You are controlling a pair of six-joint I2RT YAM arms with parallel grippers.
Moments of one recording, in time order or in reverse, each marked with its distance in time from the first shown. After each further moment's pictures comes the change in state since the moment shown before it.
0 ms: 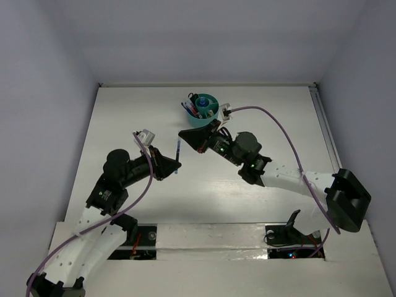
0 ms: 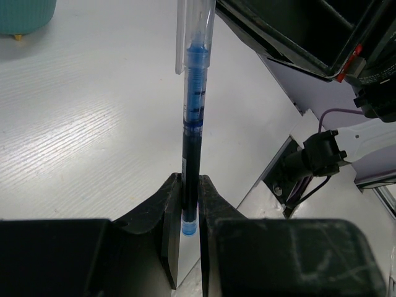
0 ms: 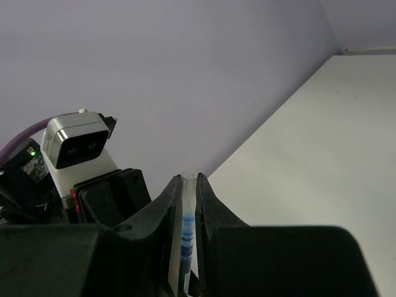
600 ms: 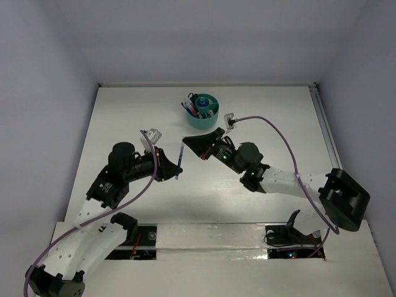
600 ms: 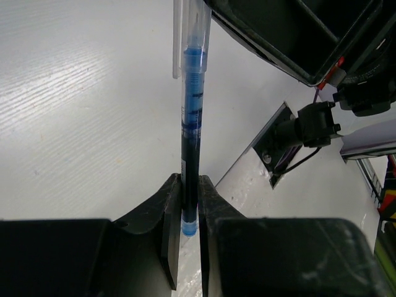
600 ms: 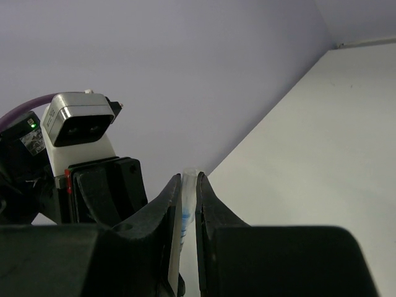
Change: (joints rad) left arm -0.008 0.092 0.099 -0.173 0.058 0.014; right arm 0.014 0.006 -0.151 0.179 0.043 0.039
